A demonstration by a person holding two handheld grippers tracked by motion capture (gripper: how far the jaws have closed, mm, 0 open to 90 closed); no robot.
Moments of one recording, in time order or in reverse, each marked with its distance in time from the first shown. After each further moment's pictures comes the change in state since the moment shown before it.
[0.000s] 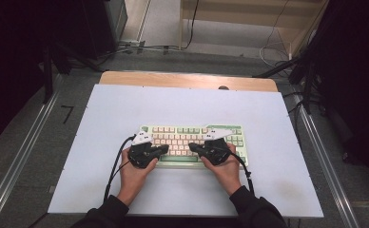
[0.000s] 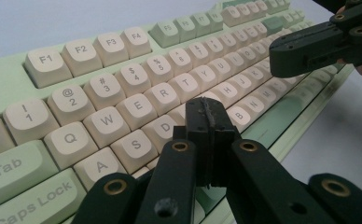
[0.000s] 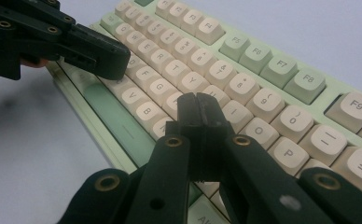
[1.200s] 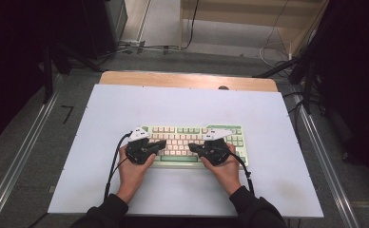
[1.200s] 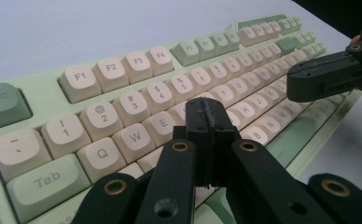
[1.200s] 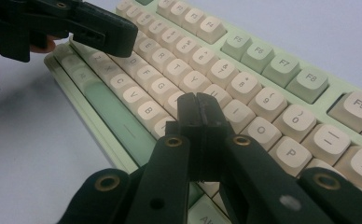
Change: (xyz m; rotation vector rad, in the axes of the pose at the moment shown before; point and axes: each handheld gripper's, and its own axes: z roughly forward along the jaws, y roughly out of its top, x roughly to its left) left arm 0.010 0.006 -0.002 -0.045 0.026 -0.036; right arm 0.001 0.000 0.001 0.001 0.001 0.000
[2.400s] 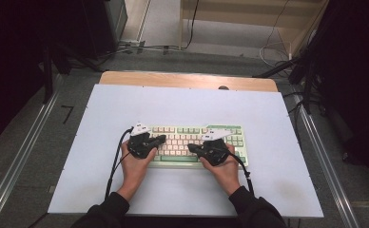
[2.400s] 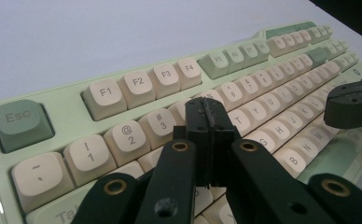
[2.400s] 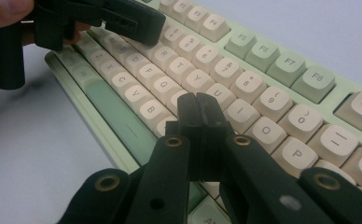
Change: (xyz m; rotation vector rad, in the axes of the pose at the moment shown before) left arm 0.010 0.007 0.014 -0.005 0.052 -0.023; right arm 0.001 0.000 0.002 0.006 0.004 -0.004
